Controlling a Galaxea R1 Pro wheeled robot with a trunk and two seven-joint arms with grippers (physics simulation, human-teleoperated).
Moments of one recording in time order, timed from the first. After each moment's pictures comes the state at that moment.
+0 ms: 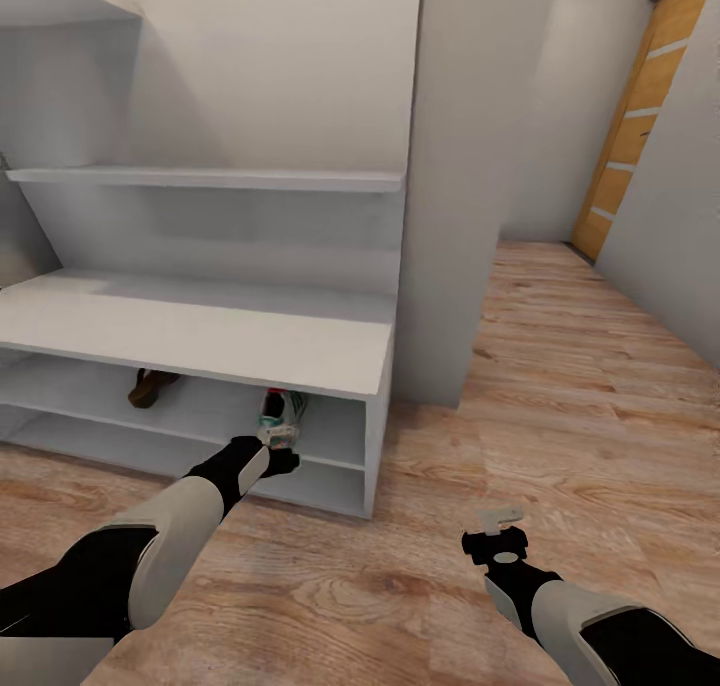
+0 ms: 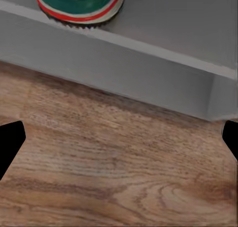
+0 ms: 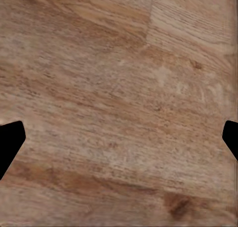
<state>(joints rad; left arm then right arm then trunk) -1.05 -0.08 0.04 -0.16 0.09 0.42 0.11 -0.81 0.01 0.26 0.05 -0.06 -0.15 -0.25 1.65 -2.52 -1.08</state>
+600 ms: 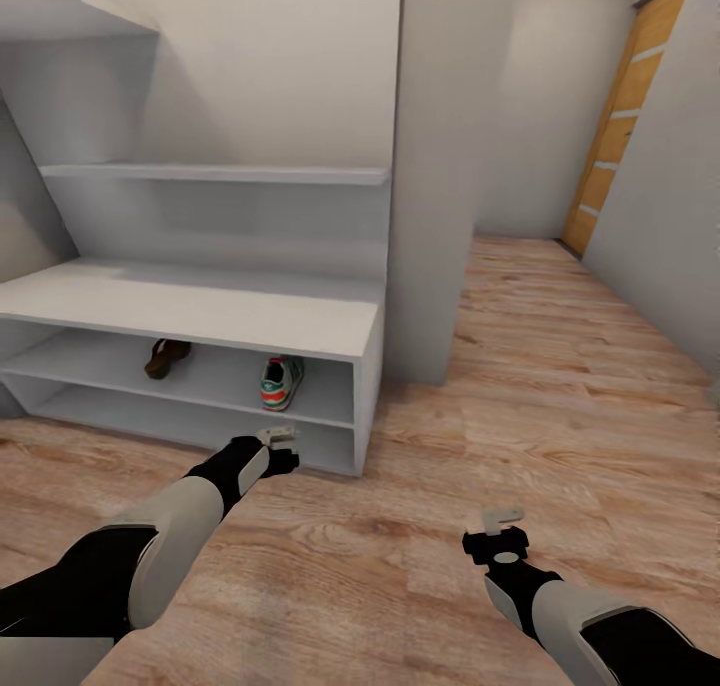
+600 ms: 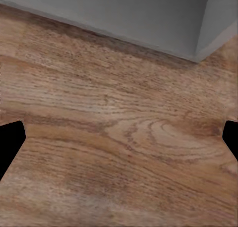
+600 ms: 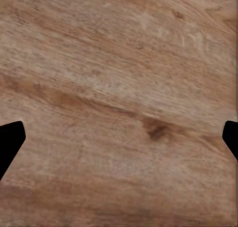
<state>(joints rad) -1.05 -0.08 0.04 -0.16 0.09 0.42 0.11 -0.81 0.00 0.26 0.05 -0.06 -0.15 -0.26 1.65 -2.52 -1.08</state>
